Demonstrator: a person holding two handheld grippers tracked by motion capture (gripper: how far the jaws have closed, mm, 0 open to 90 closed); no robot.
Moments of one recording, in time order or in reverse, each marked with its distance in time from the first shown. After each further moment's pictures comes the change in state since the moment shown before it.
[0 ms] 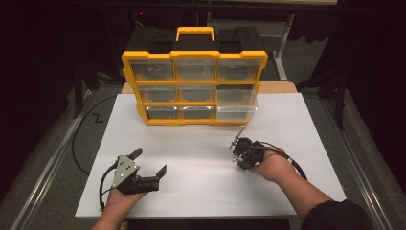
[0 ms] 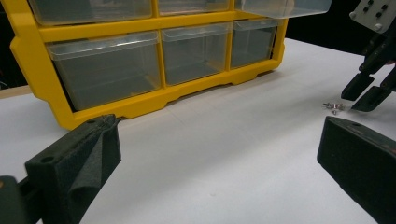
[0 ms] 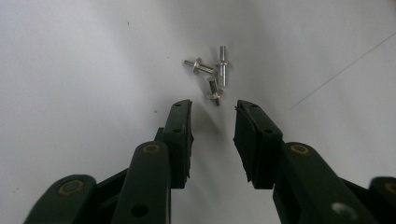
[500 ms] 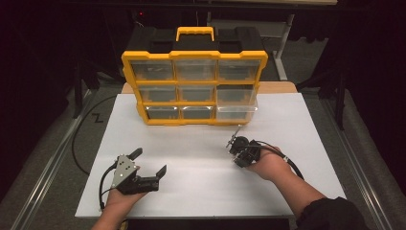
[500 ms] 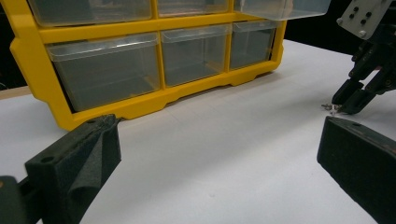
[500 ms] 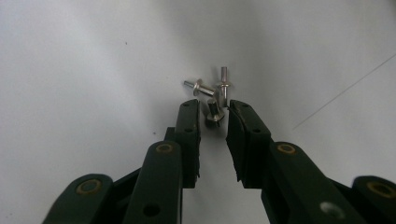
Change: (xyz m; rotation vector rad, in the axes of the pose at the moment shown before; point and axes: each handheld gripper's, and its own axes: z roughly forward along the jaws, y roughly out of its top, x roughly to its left) left arm 0.000 0.000 -0.001 -0.003 -0.005 -0.002; right arm -0.001 0.009 0.006 -0.008 0.005 0.001
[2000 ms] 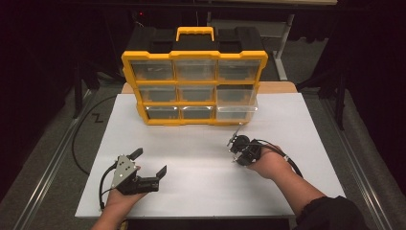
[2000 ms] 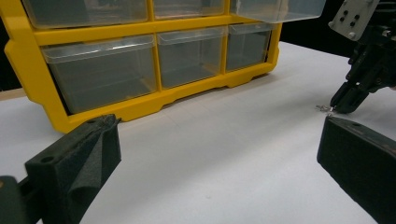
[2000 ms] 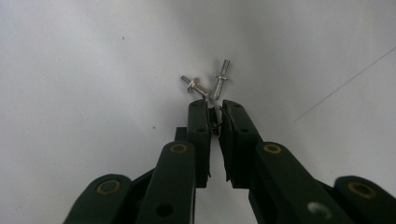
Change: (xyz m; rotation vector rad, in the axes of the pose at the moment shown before) left arm 0.000 0.000 0.000 -0.009 -0.012 -0.002; right arm -0.004 0.000 -0.002 0.030 0.026 0.040
